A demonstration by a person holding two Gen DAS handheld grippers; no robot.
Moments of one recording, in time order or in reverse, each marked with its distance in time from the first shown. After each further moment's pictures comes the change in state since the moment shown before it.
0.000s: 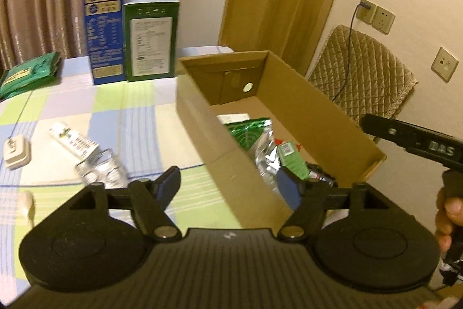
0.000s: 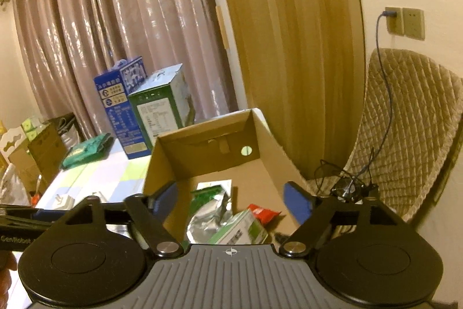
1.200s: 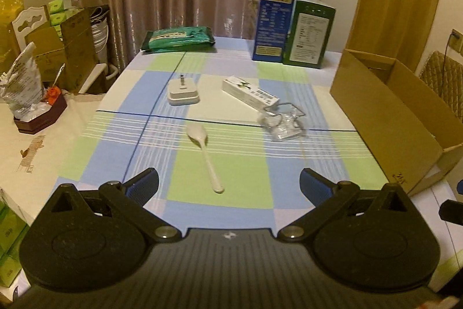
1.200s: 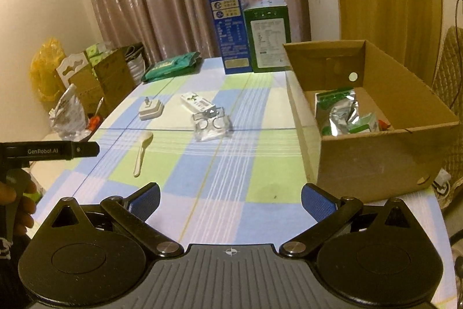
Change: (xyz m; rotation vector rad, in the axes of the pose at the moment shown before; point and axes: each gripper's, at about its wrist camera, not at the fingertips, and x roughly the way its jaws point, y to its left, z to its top) left arm -0.118 0.158 -0.114 -0.194 -0.069 0.360; right arm -0.022 0.147 -0.113 -0.162 0.212 0.203
